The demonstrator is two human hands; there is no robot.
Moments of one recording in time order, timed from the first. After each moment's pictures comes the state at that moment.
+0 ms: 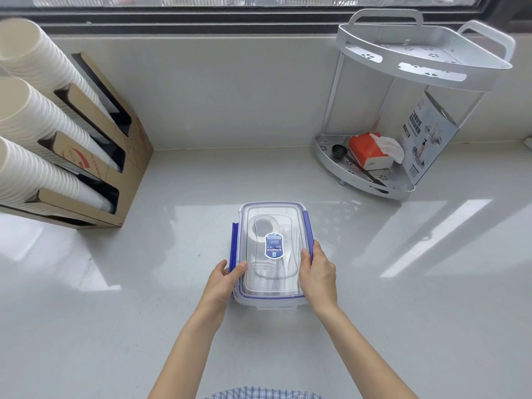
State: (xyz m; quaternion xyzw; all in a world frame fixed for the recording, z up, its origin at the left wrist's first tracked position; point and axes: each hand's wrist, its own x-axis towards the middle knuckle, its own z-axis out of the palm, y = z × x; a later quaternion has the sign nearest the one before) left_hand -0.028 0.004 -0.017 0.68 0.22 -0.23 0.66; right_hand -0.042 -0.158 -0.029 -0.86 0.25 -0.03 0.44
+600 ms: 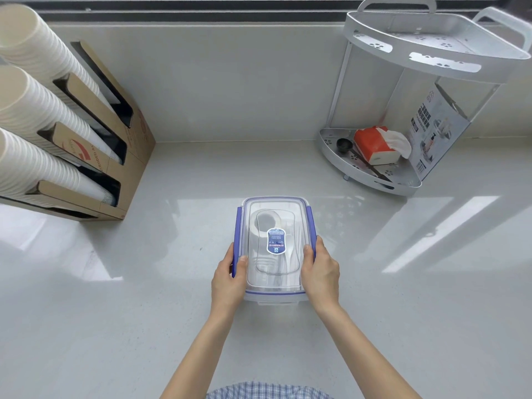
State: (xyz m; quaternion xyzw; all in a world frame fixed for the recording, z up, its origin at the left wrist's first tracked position) left_hand -0.038 -0.009 -0.023 0.79 0.14 -0.09 0.59; right_hand -0.042 -0.156 -0.027 -0.86 0.26 -0.03 0.43
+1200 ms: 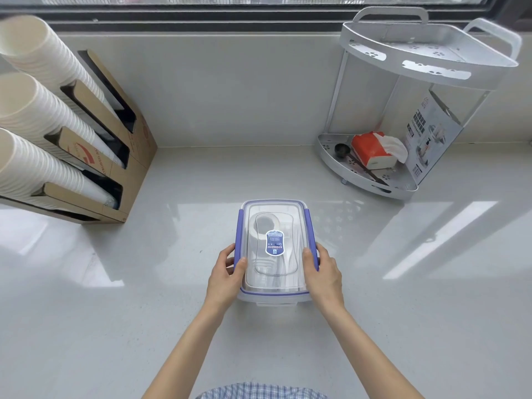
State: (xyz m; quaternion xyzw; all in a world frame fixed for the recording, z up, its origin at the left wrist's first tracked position) left_hand -0.035 -0.002 -0.018 0.77 0.13 -0.13 0.61; right_hand -0.054 -0.165 -0.021 -0.82 0.27 0.02 0.51
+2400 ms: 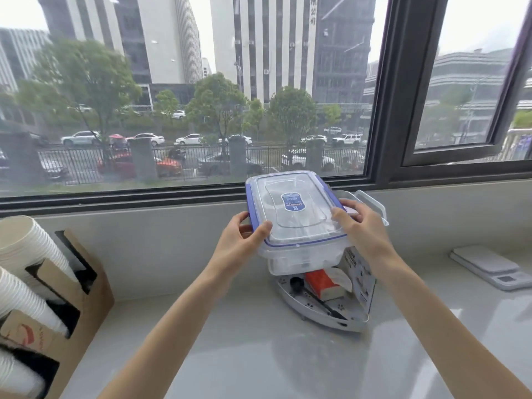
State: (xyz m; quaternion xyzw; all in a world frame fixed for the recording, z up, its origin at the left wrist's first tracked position) left_hand 0.080 -0.118 0.240 0.73 -0.18 0.00 0.66; right_hand 0.032 -0.316 0.251 -0.77 0.11 -0.28 0.56
